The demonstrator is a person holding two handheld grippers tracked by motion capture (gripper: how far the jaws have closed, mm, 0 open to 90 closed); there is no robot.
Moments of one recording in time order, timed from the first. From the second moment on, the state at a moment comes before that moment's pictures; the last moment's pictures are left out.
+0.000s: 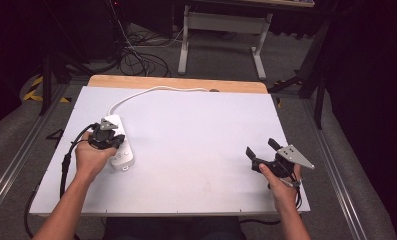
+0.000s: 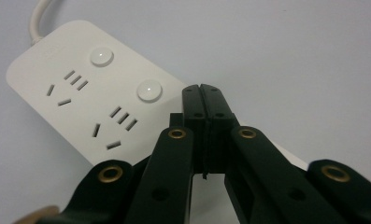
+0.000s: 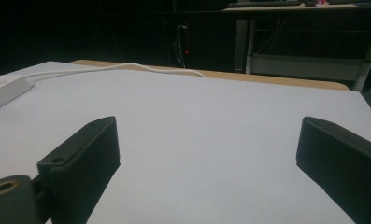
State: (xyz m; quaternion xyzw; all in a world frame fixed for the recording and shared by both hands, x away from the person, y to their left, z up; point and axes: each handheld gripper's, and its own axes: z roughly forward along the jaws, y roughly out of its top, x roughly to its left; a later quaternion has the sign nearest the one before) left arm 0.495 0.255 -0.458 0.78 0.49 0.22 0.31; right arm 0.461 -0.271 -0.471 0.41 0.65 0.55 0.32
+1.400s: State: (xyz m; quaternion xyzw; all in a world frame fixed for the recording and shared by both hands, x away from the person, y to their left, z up) left arm 0.489 0.250 -0.465 0.77 0.50 0.23 0.32; right arm 0.458 -0.273 -0.469 0.41 0.65 0.55 0.32
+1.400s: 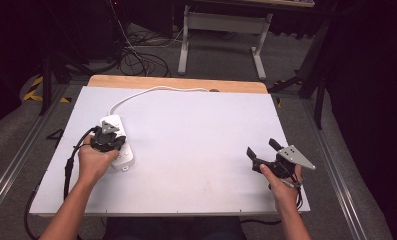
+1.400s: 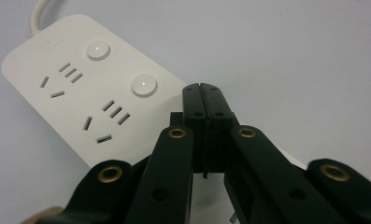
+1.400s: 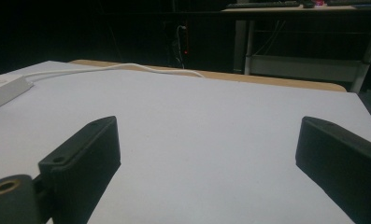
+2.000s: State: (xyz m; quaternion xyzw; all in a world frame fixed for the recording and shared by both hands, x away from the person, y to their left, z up) left arm 0.486 0.245 -0.466 0.77 0.50 0.25 0.32; right arm 0.459 -0.270 -0.470 0.41 0.65 0.55 0.32
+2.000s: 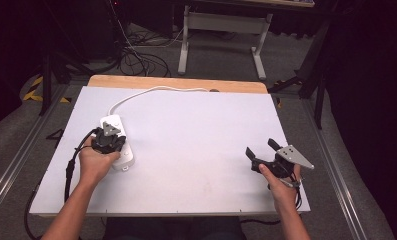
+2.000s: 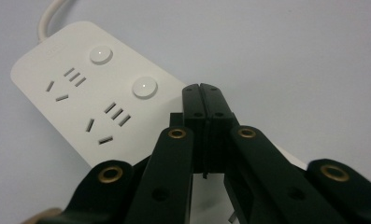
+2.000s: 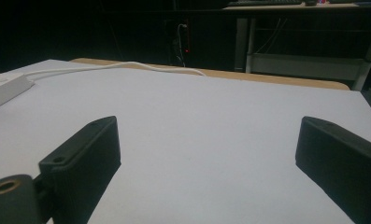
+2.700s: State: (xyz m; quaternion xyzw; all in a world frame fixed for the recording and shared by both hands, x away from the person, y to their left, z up) left arm 0.484 0.253 -0.466 0.77 0.49 0.25 0.33; right arm 0.462 -0.269 -0.472 0.41 0.66 0.54 0.31
